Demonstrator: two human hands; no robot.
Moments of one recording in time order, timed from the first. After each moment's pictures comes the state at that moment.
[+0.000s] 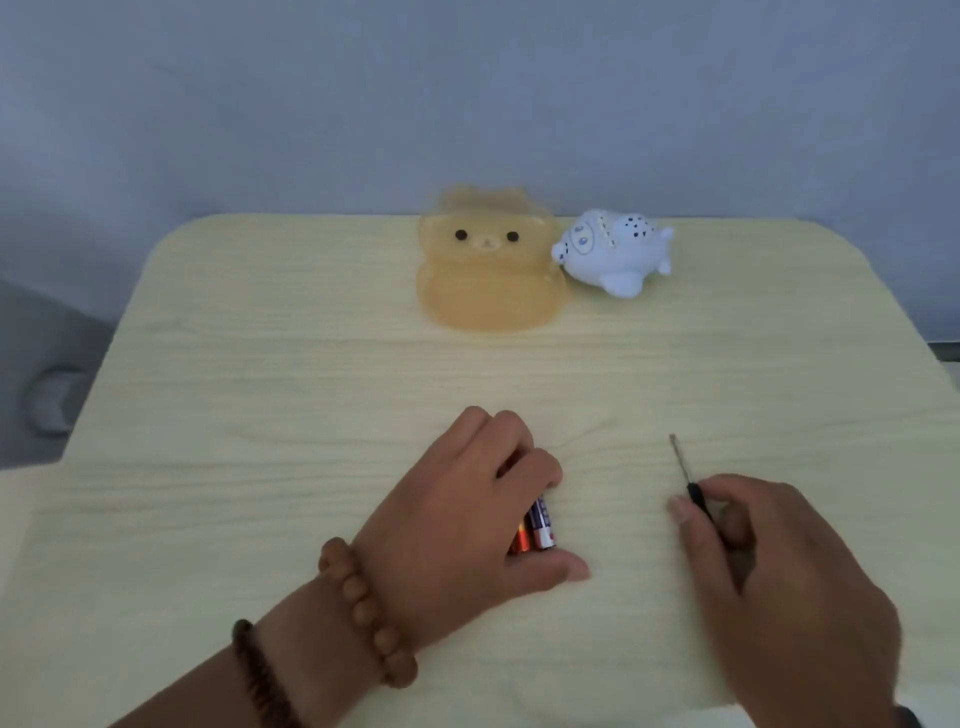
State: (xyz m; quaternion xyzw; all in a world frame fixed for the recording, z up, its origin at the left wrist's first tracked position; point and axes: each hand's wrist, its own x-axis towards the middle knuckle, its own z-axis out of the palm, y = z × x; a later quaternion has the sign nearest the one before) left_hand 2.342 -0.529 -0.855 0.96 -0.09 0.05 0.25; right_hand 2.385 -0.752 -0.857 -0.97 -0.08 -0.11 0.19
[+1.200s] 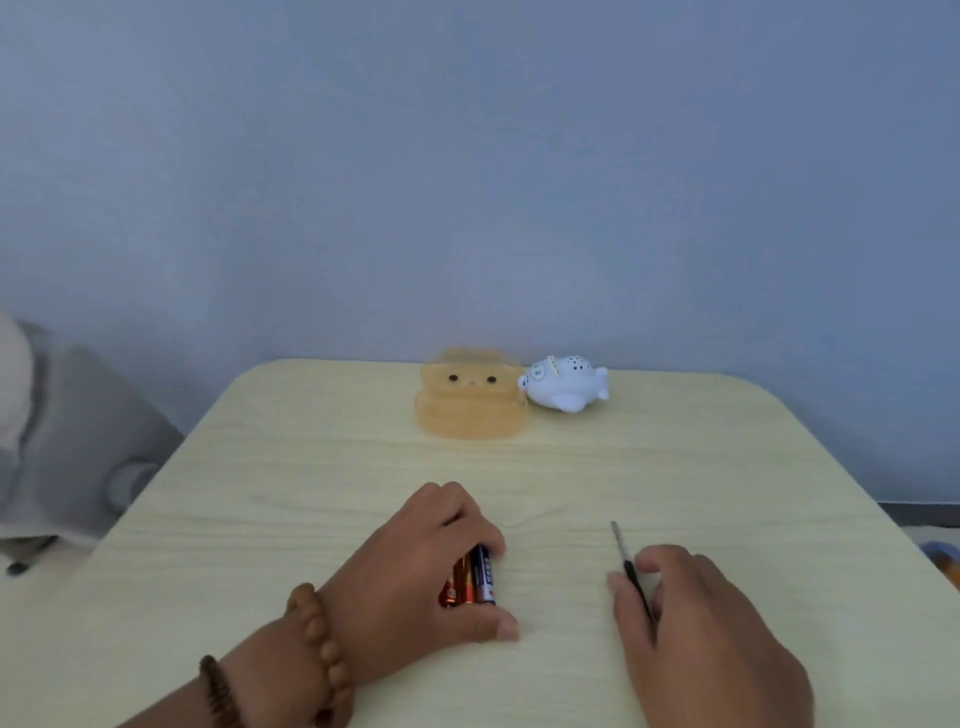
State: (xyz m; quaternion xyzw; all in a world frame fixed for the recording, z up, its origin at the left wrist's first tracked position) left_hand 2.326 -0.535 -0.853 0.97 -0.07 0.08 0.23; right_hand 2.386 -0.757 -0.863 -0.97 -0.11 -0.12 0.17
